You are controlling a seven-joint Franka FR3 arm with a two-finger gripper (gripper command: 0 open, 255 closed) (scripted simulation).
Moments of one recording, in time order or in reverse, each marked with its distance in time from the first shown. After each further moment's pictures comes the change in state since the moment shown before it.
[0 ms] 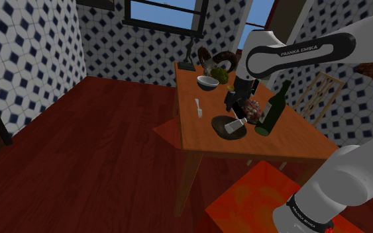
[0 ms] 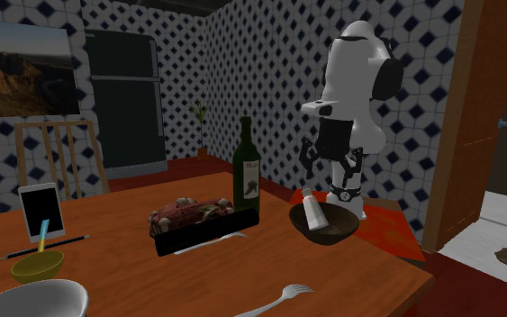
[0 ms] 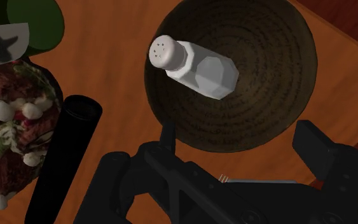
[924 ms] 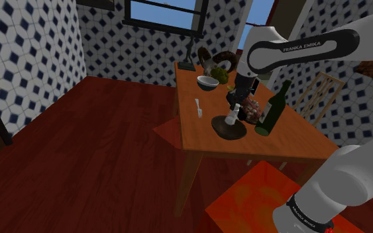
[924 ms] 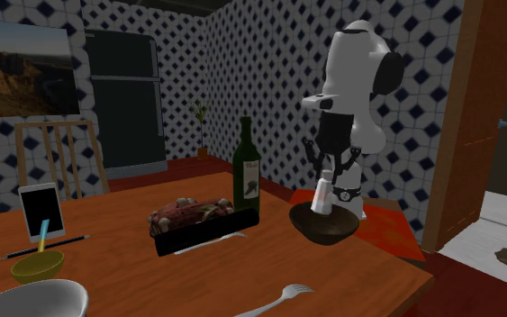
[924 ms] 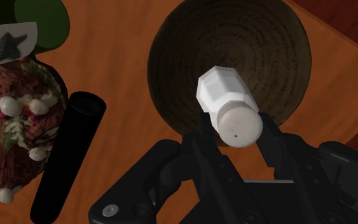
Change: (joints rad) arm 0.001 -0.010 0.001 0.027 0.003 -0.038 -0.003
